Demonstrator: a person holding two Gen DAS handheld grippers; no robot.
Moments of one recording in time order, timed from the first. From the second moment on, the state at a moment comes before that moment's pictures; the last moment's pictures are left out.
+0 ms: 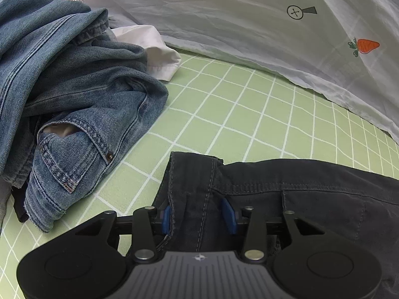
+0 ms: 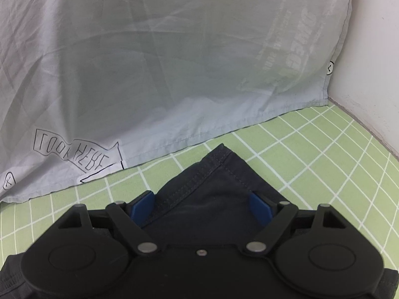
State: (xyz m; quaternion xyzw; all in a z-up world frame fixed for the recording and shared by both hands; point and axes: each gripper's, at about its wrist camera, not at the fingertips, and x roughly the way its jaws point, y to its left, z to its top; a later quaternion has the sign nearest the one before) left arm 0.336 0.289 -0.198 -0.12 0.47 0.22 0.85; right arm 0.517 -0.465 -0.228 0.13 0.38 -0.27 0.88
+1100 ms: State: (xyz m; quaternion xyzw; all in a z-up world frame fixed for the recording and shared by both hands) left arm 0.252 0.252 -0.126 -0.11 0.39 0.20 0.89; right arm 0.355 -0.378 -0.141 -0.06 0.35 -0.16 0.92
